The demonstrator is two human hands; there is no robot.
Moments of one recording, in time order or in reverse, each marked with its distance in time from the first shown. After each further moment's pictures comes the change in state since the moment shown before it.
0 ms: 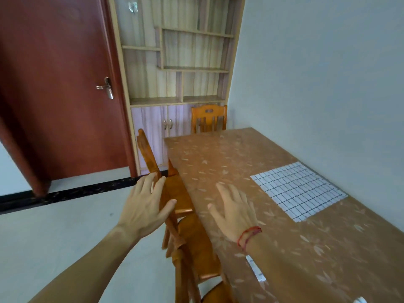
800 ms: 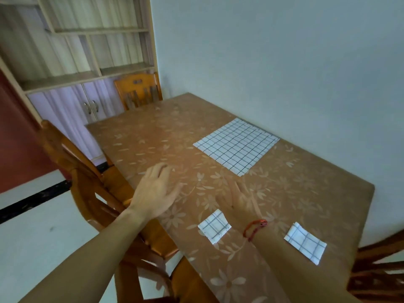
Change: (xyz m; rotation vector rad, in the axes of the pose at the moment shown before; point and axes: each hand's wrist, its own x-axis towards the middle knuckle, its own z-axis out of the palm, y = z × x) left_hand 0.060 0.174 0.084 -0.332 -0.240 0.308; right_hand -0.075 0.157 0.004 0.240 0.151 0.431
